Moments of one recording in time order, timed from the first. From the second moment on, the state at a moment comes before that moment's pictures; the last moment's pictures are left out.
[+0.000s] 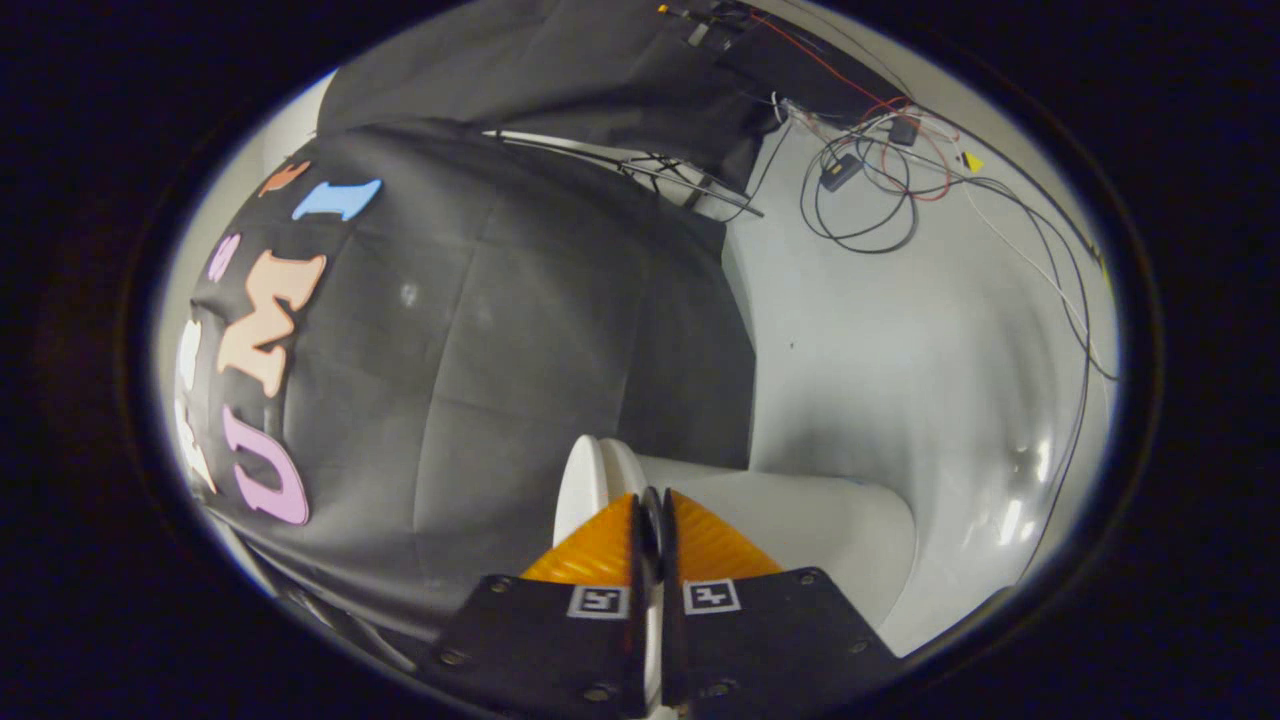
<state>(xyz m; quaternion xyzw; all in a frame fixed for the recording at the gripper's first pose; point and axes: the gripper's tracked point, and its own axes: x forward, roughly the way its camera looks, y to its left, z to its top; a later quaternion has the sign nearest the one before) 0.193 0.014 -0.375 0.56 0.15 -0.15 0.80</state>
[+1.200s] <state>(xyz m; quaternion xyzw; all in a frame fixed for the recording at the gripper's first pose) 0.182 0.154 -0.100 0.40 0.06 0.01 0.91</state>
